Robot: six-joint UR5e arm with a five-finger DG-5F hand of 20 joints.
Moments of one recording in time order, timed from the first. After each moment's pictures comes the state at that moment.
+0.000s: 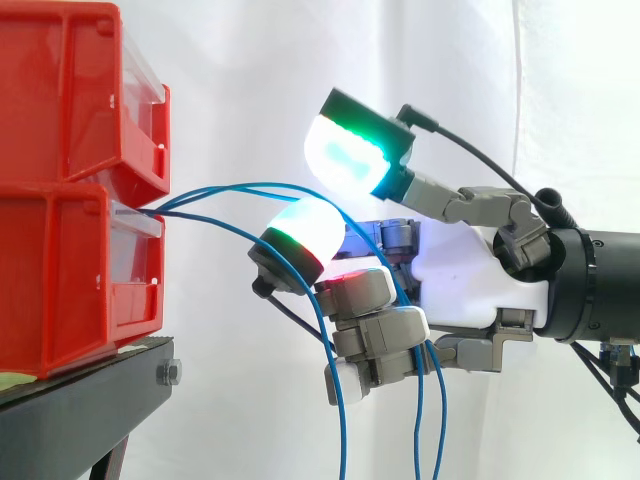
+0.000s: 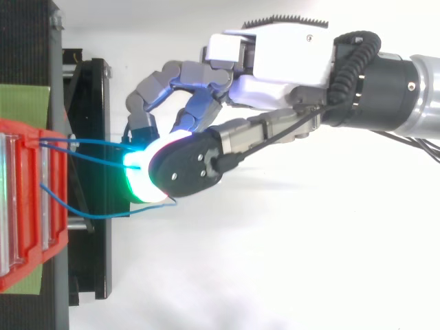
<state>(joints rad) 0.09 -2.34 -1.17 -2.68 -1.46 -0.02</state>
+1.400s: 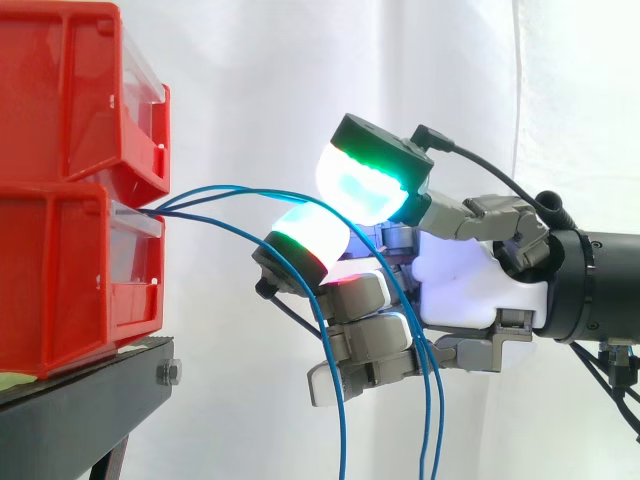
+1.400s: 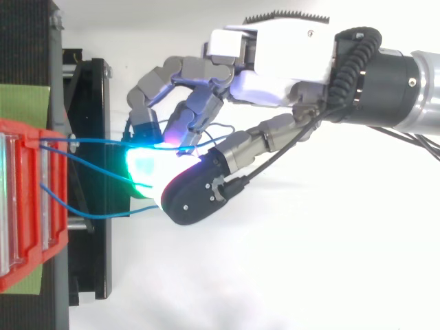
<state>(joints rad) 0.09 -2.34 -1.17 -2.68 -1.47 -0.02</state>
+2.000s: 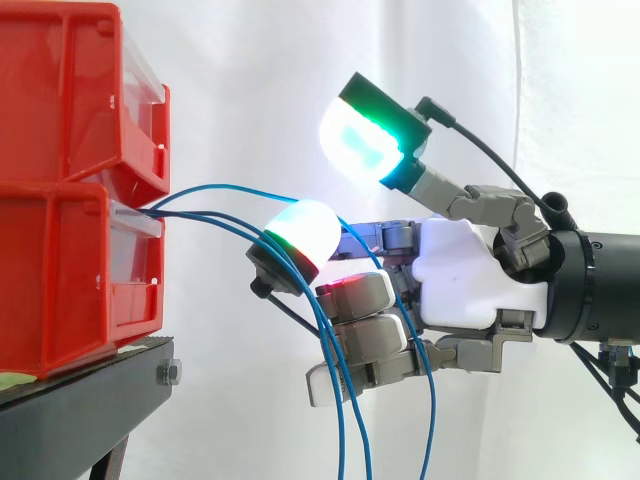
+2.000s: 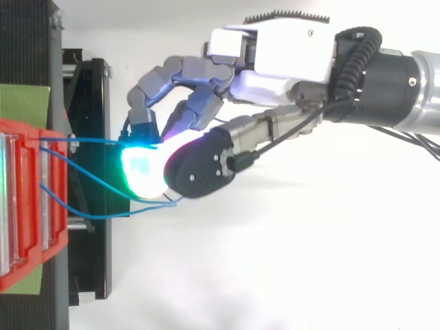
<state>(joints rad) 0.09 -2.34 -1.17 -2.68 -1.47 -0.02</state>
